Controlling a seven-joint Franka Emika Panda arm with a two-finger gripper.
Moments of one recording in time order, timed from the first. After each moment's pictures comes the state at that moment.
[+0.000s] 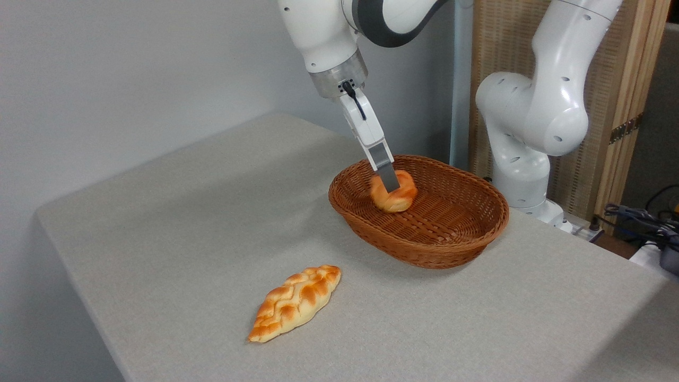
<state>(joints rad) -0.34 -0.50 -0.01 -2.42 0.02 1.63 0.90</state>
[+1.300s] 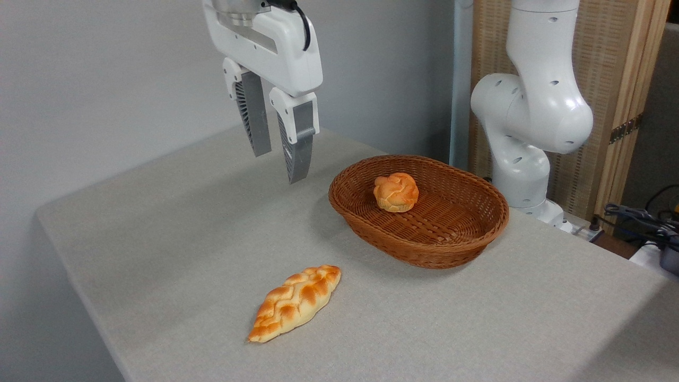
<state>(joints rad) -0.15 -0.05 0.14 -1.58 -0.08 1.55 0.80</state>
